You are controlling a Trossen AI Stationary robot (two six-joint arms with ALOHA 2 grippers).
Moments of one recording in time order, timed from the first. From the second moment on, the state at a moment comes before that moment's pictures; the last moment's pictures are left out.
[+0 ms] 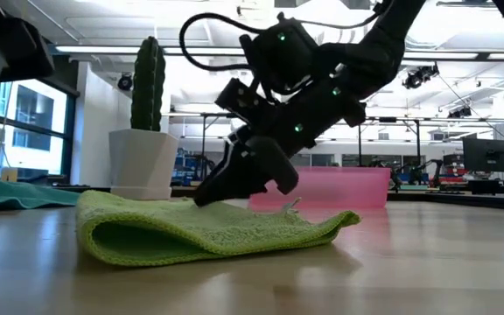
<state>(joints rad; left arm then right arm) -0.61 1.79 1.22 -0.65 -0.17 -1.07 0.08 2.09 1.10 0.38 0.01 -0.26</state>
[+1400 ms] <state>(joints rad) -0.59 1.79 1.22 -0.58 -0.60 -0.78 0.50 1.79 1.10 -0.42 0.32 0.04</state>
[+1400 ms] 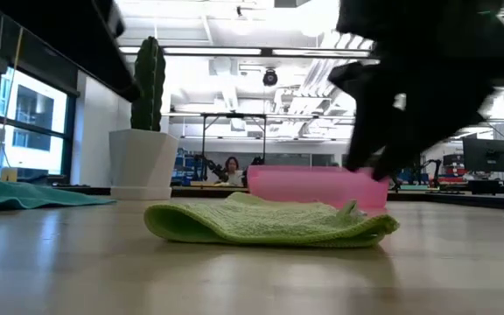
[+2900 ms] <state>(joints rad) -0.52 2.00 1.21 -0.48 -0.59 0.39 0.68 1.87 0.97 -0.07 0.42 -0.16</state>
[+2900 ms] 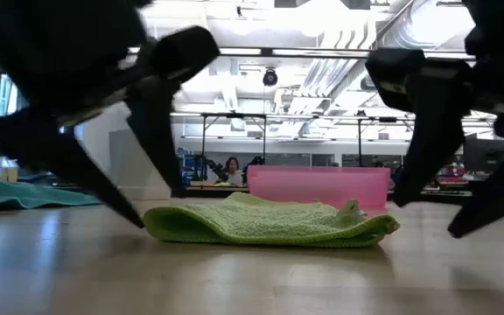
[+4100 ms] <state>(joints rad) -0.48 2.00 1.21 -0.42 -0.36 -0.21 0.65 1.97 0.97 0.05 0.43 0.13</state>
